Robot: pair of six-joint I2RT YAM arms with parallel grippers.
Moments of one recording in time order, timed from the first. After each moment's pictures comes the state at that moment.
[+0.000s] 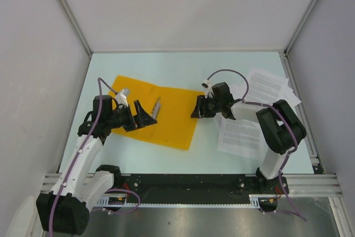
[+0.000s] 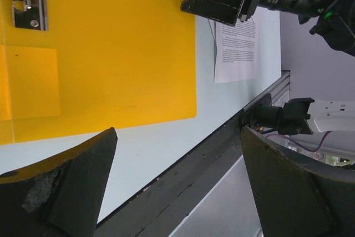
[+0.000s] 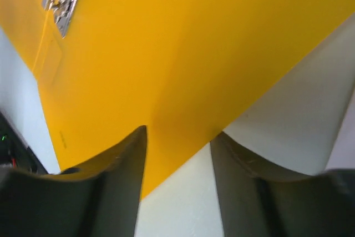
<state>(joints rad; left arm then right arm) -0.09 0.86 0.67 -0.55 0.71 -0.48 0.51 1.75 0.90 0.07 -0.44 0.43</state>
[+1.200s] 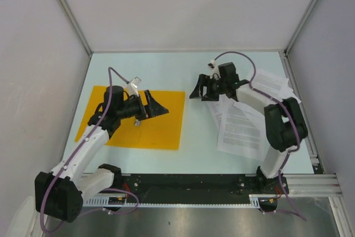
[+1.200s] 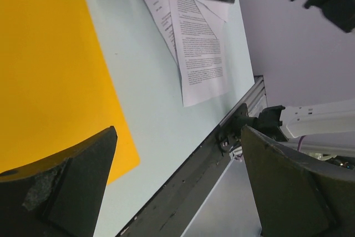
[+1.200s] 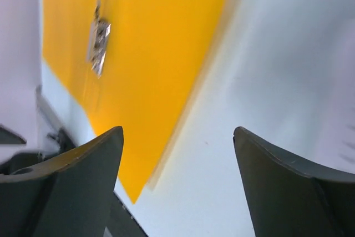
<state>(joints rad) -0.24 1.00 0.71 -0.25 0.69 -0.64 0.41 1.82 1.20 -0.14 -0.59 0.50</state>
